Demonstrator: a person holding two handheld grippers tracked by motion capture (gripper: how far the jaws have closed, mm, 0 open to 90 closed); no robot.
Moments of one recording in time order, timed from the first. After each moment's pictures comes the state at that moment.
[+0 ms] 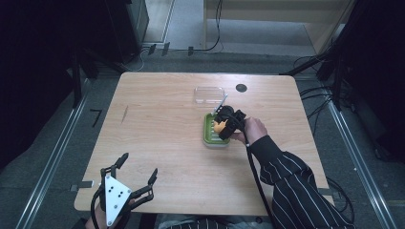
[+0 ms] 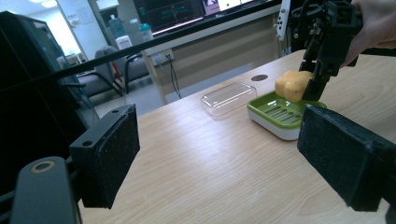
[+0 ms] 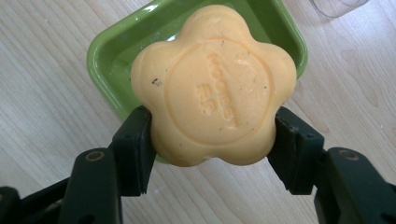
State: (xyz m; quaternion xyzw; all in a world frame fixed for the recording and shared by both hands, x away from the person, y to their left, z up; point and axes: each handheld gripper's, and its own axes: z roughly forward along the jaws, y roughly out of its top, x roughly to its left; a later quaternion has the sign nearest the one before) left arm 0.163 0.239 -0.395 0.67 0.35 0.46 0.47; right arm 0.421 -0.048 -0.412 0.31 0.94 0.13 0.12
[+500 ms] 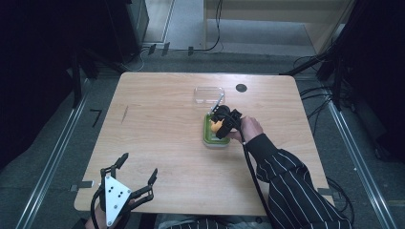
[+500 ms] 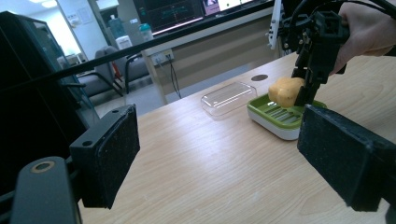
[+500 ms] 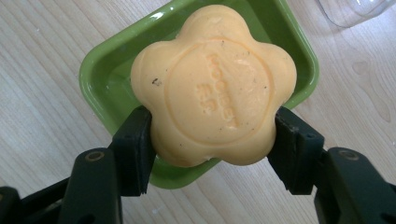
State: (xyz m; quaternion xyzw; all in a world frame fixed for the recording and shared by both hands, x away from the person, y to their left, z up) left arm 0.163 0.239 -0.395 0.67 0.34 0.46 0.47; right arm 0.430 -0.039 -0.421 0.30 0.94 0.13 0.12
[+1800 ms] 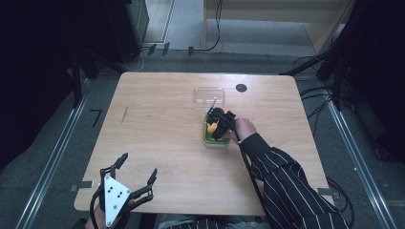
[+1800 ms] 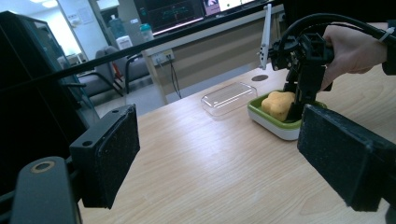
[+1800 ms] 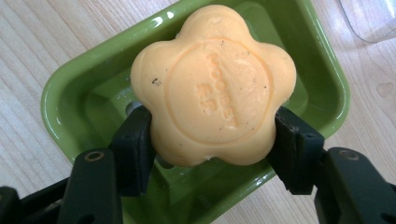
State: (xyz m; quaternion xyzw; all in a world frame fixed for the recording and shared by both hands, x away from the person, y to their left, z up) left arm 0.163 0.240 -0.395 0.67 0.35 0.46 0.46; right arm 0.442 -0.024 -0.447 0.28 0.95 0.11 0.12
